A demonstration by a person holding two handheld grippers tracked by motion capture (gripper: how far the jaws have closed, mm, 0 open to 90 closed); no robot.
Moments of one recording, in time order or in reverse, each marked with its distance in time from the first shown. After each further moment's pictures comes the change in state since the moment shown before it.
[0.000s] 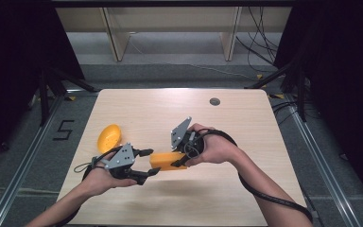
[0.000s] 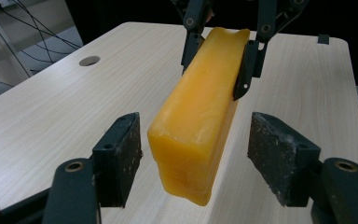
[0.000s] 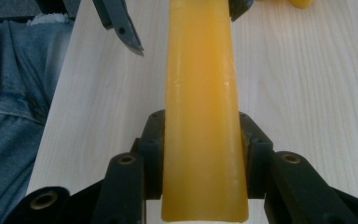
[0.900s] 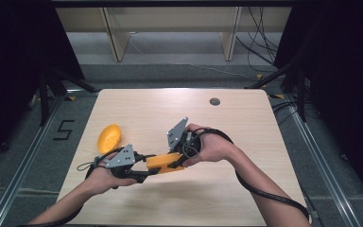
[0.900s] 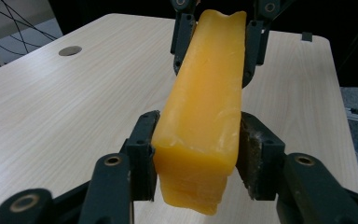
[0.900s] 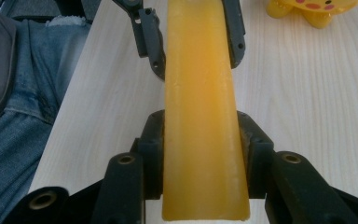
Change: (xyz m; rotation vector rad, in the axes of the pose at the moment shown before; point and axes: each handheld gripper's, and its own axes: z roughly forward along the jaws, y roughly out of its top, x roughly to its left) left arm 0.006 -0.012 0.006 -0.006 -0.081 -0.019; right arm -0.002 0.006 0.005 -0.026 0.057 -0.071
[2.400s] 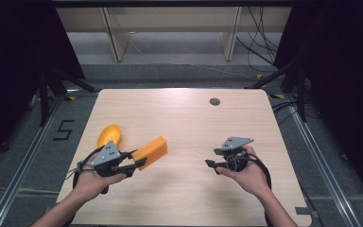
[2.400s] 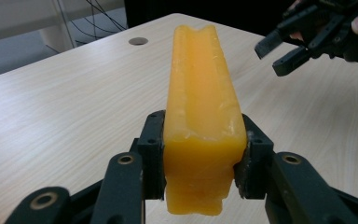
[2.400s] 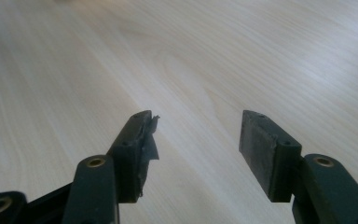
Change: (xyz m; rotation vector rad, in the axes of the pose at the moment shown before) left arm -0.002 0.006 -0.039 -0.016 0.251 -0.168; right arm 0.052 -0.138 -0.021 -0.252 -0.505 0.644
